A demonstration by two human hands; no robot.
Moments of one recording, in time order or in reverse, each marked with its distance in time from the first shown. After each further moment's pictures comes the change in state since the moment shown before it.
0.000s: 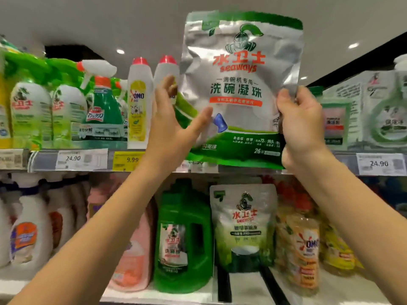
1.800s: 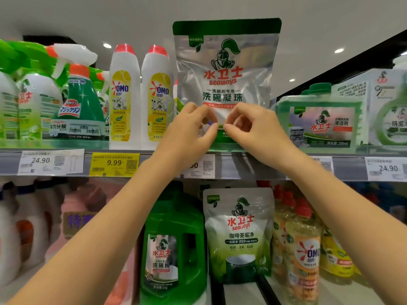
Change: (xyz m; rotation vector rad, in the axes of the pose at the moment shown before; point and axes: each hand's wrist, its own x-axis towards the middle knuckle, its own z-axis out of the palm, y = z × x) left_hand 0.028 -0.044 0.040 0.311 -0.245 0.143; right_hand 0.022 0.039 0.015 -0.798 -0.497 -0.337
